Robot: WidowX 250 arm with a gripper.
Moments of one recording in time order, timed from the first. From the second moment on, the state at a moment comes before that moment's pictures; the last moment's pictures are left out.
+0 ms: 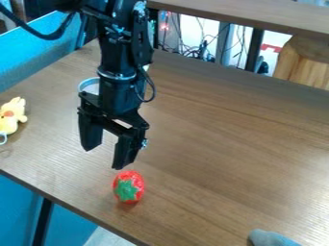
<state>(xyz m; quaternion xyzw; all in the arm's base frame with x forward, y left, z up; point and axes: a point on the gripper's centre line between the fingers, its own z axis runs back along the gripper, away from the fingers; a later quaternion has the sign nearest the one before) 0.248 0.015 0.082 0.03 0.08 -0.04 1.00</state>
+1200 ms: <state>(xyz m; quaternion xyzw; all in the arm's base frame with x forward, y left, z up) 0.260 -0.006 0.043 0.00 0.16 0.04 0.99</state>
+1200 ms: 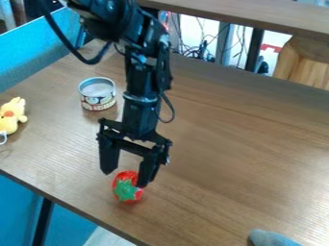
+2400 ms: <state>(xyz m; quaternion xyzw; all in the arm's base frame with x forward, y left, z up) 0.236 0.015 0.050 0.02 0.13 0.07 0.99</state>
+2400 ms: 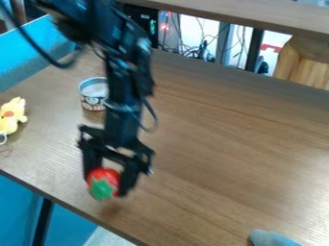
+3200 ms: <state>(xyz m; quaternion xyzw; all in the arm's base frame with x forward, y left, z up) 0.209 0.138 0.024 0.06 0.12 0.09 0.99</state>
